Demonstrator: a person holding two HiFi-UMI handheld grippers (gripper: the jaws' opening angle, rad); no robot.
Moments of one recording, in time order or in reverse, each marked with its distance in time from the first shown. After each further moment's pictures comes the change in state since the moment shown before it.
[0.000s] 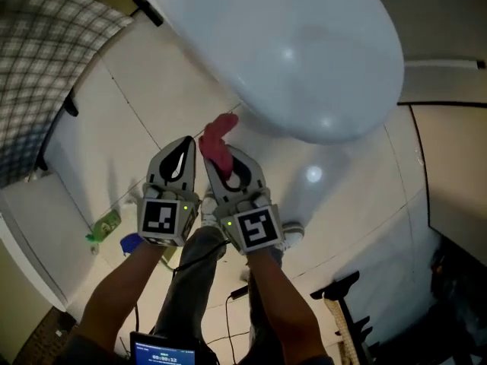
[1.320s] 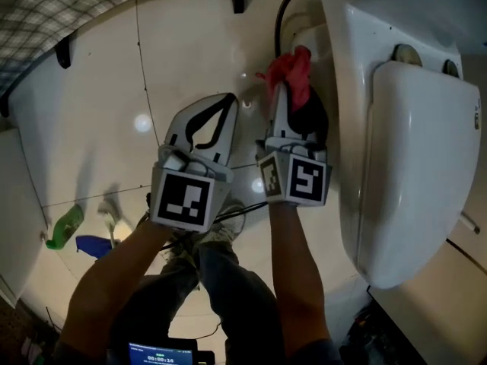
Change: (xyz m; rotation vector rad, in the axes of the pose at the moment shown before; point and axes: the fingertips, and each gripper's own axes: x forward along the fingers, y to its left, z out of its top) left arm 0.098 0.219 -0.006 -0.173 -0.202 0.133; right arm 0.289 -0.066 0.000 -0.349 -0.086 -0.118
